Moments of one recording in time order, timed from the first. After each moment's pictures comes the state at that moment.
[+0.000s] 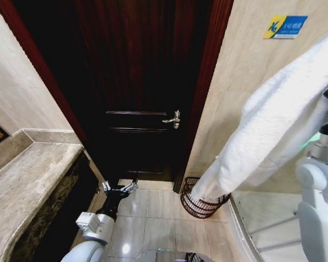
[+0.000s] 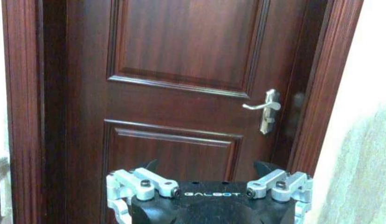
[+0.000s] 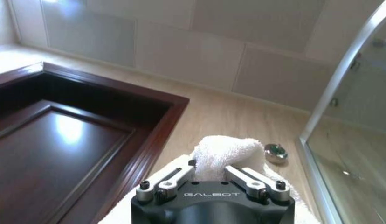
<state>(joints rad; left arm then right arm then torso) 1.91 -1.61 -0.57 -2.50 -0.12 0.18 0.14 -1.02 1.01 0.91 2.25 0.36 0.33 0.08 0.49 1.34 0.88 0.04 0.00</state>
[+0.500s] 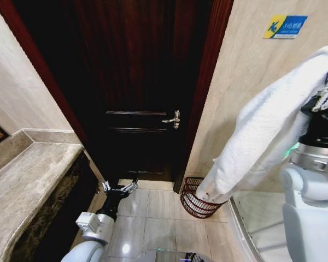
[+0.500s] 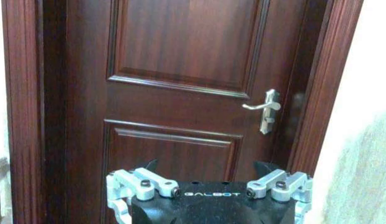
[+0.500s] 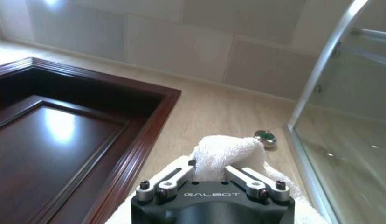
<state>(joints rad) 1.91 -1.61 -0.57 -2.50 -0.12 0.18 0.14 -1.07 1.09 0.87 2.22 0.31 0.43 0.09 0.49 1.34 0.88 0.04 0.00</state>
